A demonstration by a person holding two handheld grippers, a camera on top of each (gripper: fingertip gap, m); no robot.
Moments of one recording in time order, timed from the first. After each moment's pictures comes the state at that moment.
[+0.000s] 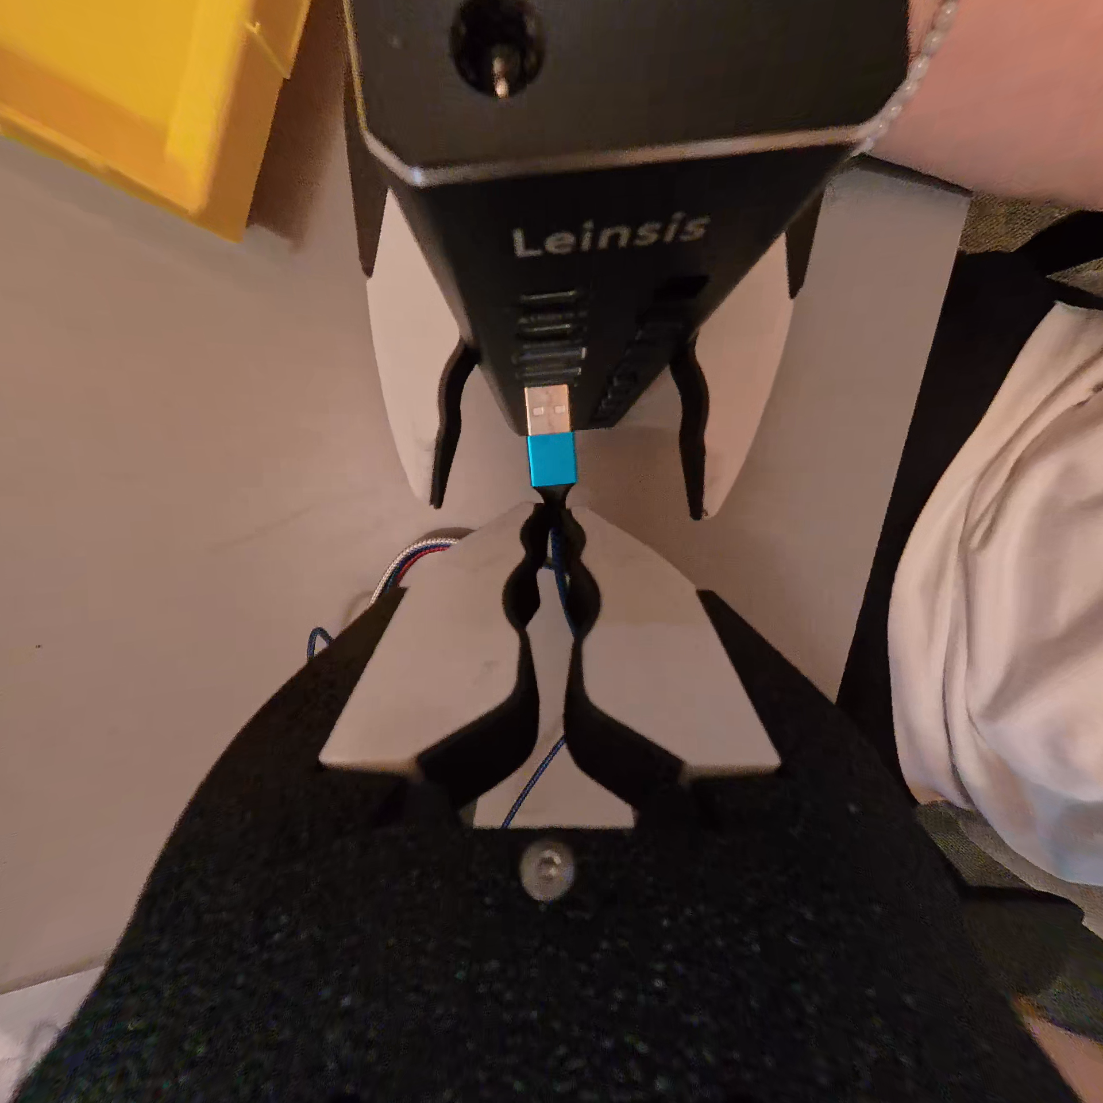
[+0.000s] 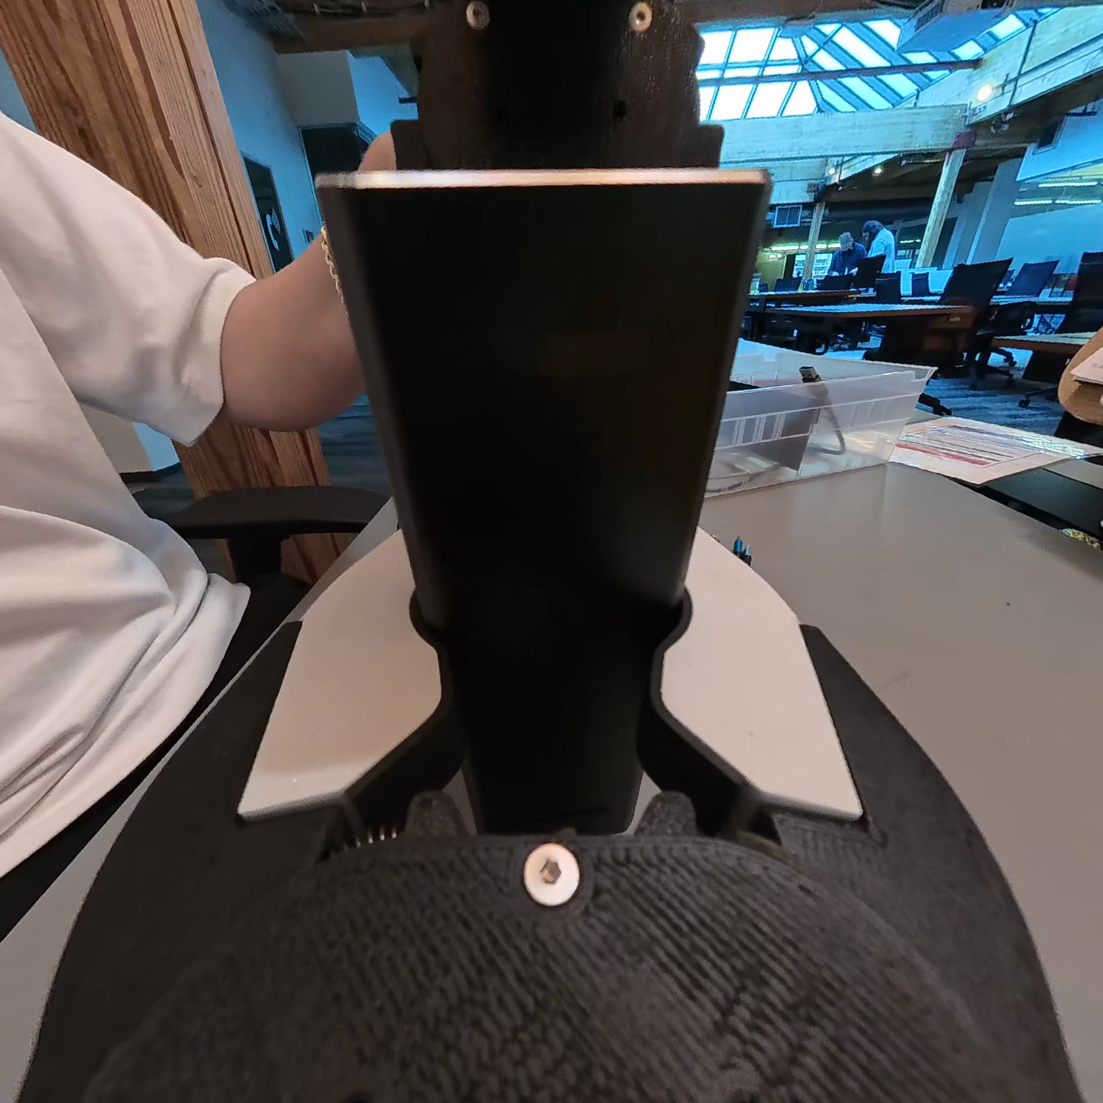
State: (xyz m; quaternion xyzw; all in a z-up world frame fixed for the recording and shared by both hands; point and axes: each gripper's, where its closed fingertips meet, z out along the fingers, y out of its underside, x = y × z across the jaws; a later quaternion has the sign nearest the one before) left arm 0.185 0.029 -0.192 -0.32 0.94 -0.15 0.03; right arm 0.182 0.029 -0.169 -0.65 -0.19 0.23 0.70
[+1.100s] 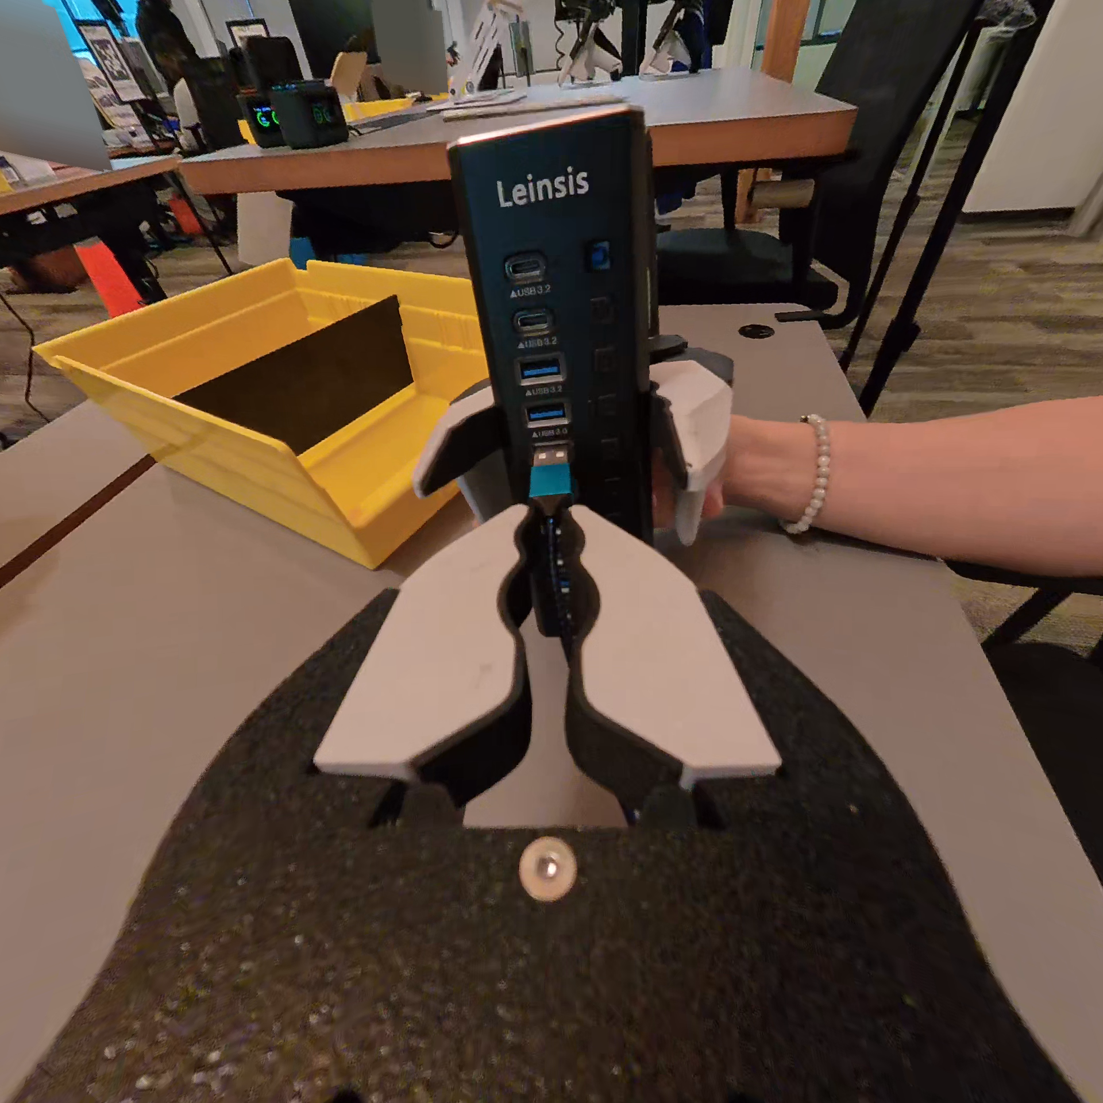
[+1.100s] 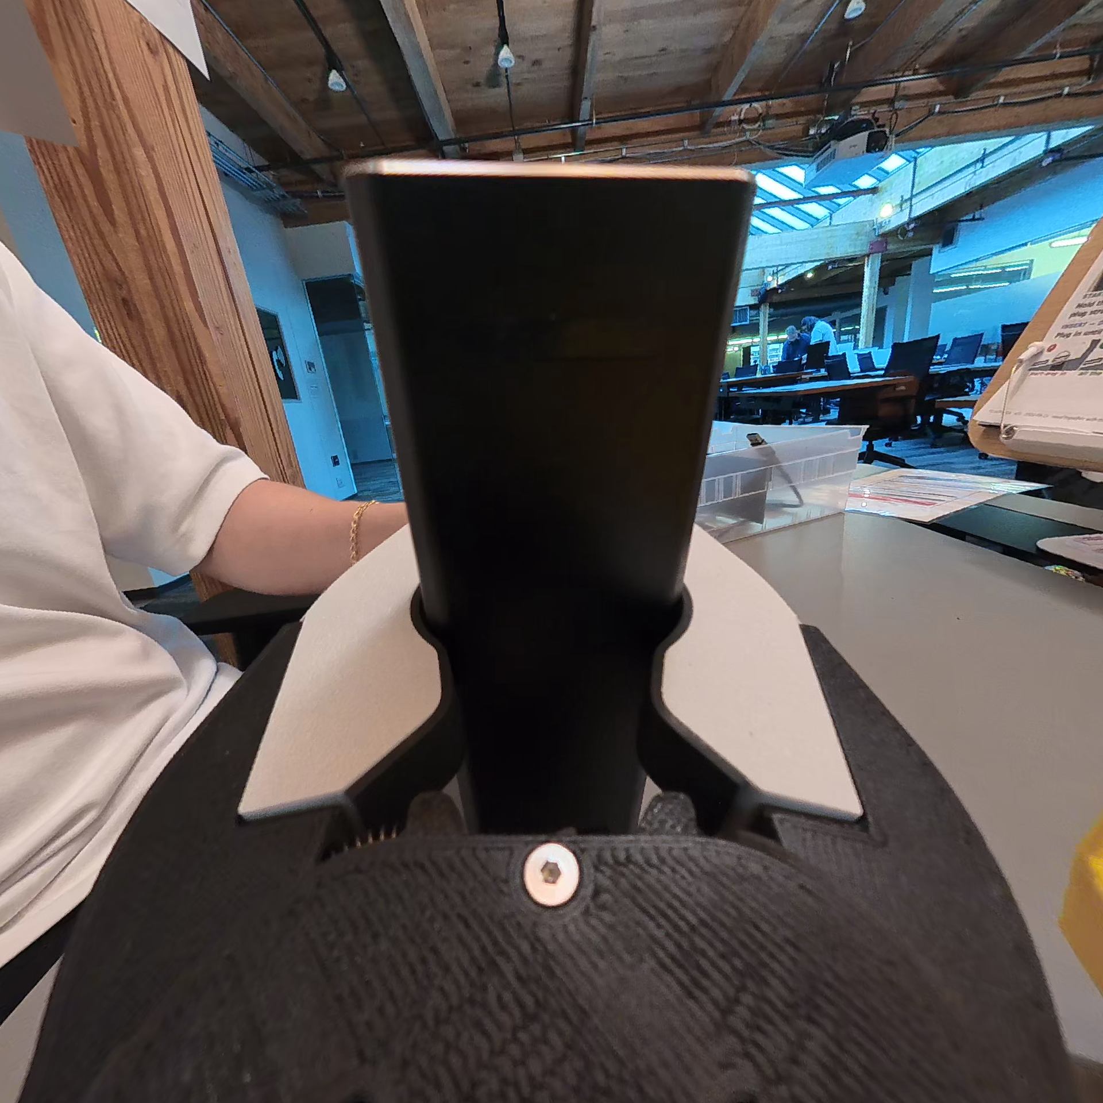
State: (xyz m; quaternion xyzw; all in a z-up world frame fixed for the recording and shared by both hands) left arm 0.219 -0.001 -0.174 -0.27 0.74 -0.56 0.25; right arm 0.209 0.012 -0.149 -0.59 -0.12 0.25 0.75
